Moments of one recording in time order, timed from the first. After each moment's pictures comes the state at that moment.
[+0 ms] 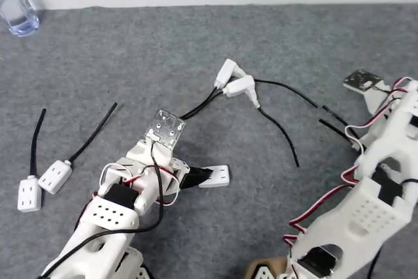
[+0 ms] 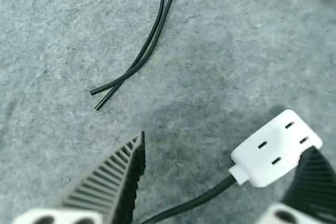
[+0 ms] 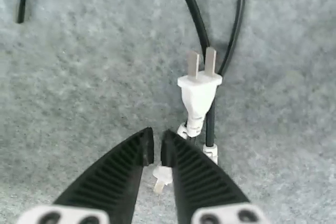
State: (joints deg) left arm 15.8 -46.5 77.1 30.3 -5.2; right arm 32.4 26.1 -15.4 86.4 70.5
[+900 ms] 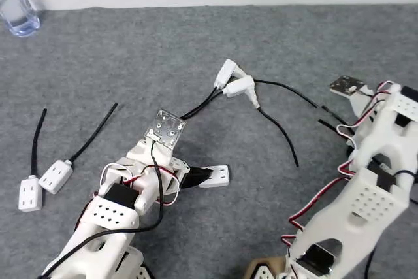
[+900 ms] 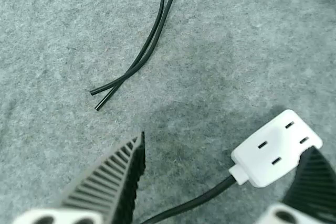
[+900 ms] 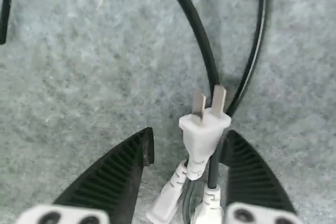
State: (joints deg) left arm 15.8 -46.5 77.1 30.3 -5.2; right arm 30.4 33.0 -15.5 81.8 70.5
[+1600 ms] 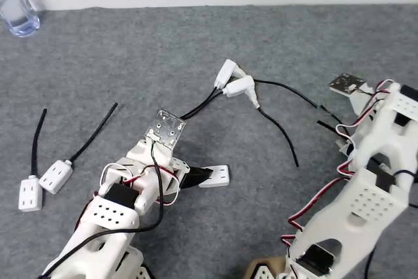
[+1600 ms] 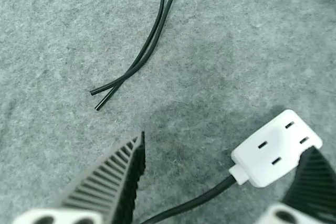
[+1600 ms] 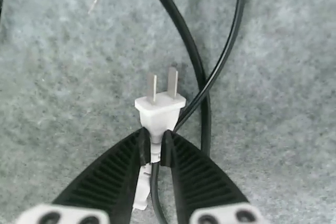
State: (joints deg) left arm 15.8 -46.5 77.1 30.3 -5.2; right arm 30.2 33.1 -15.5 80.4 70.7
